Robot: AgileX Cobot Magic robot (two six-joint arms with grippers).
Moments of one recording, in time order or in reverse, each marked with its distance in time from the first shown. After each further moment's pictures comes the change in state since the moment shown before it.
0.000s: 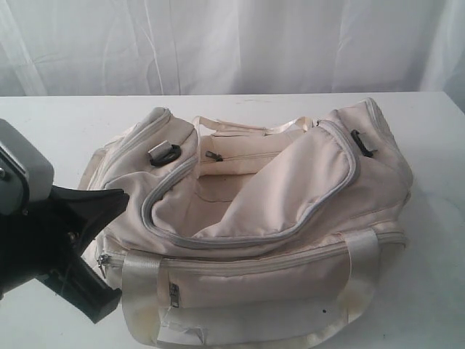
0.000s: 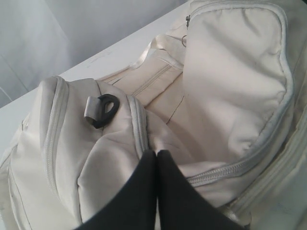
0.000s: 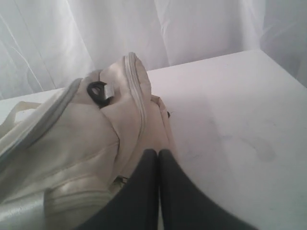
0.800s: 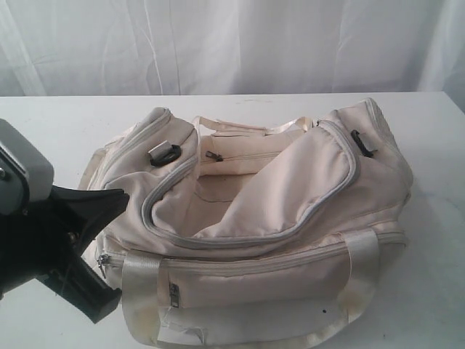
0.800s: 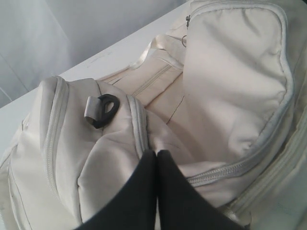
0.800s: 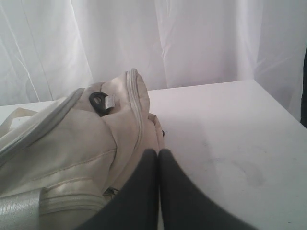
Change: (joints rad) left arm 0.000 0.000 0.000 0.000 0.000 0.000; right arm 0.000 -0.146 0.051 -0.103 -0.012 0.006
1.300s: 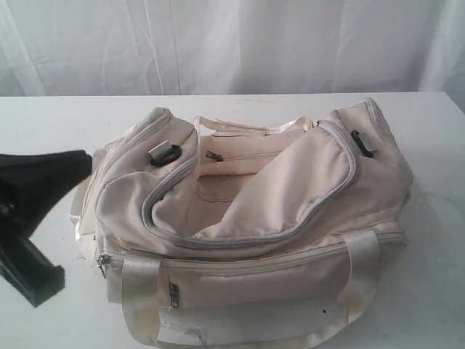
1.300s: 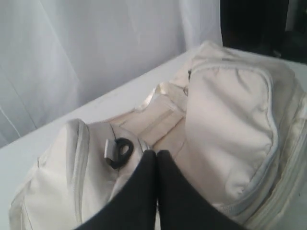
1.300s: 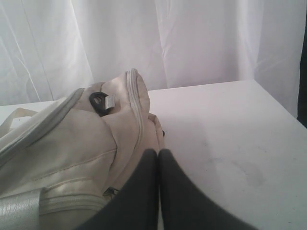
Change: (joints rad) left arm 0.000 -0.194 0.000 0.000 0.009 0.017; right arm 0.000 0.000 0.000 0.000 0.000 0.000
